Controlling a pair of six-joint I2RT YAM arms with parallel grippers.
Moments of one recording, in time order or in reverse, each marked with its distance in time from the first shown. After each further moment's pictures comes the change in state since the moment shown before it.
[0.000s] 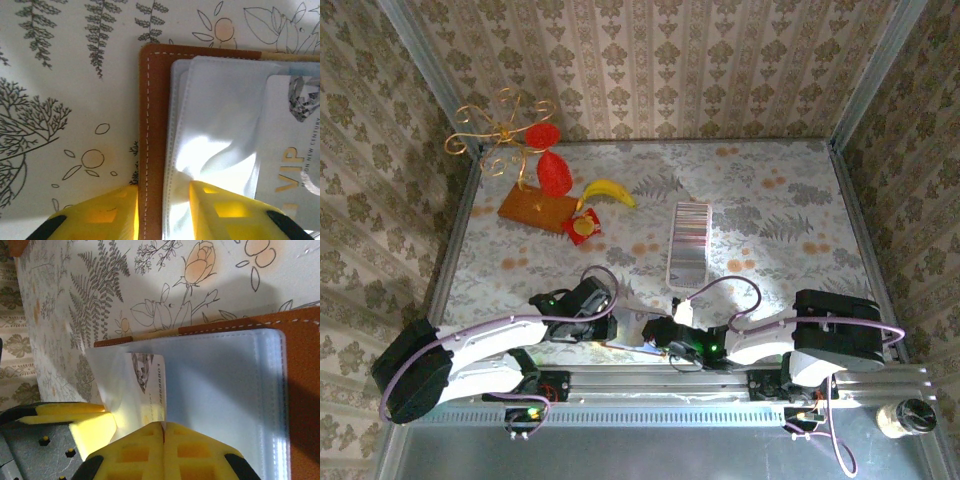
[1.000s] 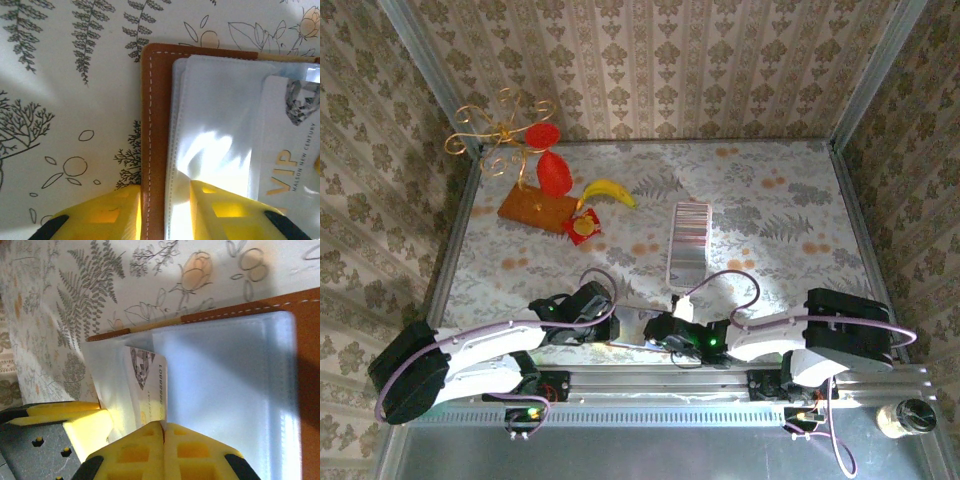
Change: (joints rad) left arm -0.039 -0.023 -0.037 0.077 -0.037 -0.079; right arm -0.024 -0.061 0.051 -0.193 -0.049 -0.034
